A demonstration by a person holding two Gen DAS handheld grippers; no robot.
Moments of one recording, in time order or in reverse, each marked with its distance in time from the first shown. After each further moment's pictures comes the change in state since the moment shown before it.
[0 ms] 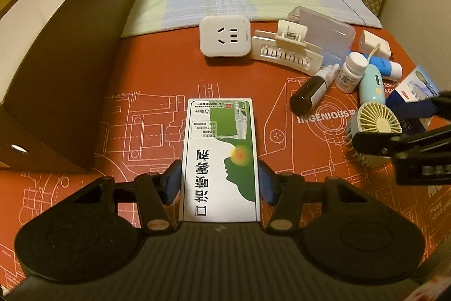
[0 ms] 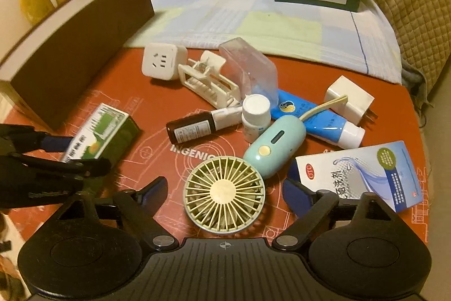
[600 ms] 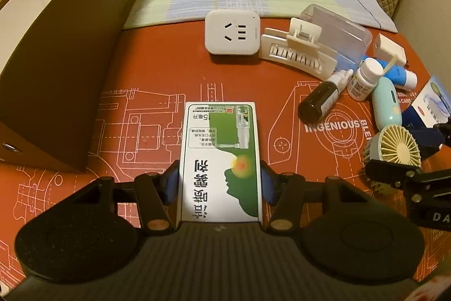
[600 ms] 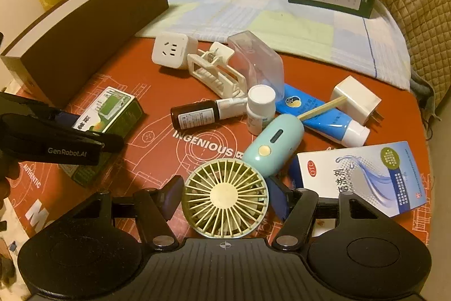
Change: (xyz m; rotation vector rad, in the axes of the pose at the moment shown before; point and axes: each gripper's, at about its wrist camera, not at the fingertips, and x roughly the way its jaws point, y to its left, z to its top) left arm 0.015 -0.005 0.010 -0.050 0.038 0.033; right arm 0.001 -0.002 -0.012 -0.071 0.000 0.043
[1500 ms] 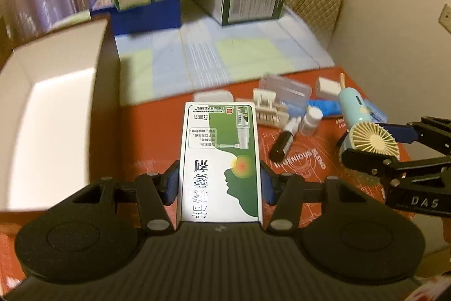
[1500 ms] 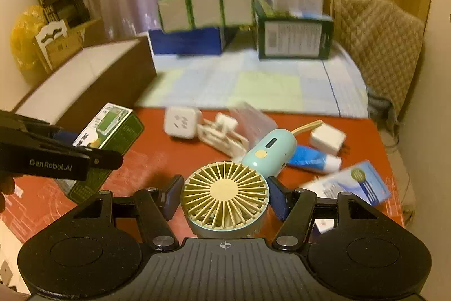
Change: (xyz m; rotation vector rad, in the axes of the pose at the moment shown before) left arm -0.093 0.059 0.033 0.179 -0.171 -0.215; right arm -0.079 0.069 0.022 0.137 -0.226 -0.139
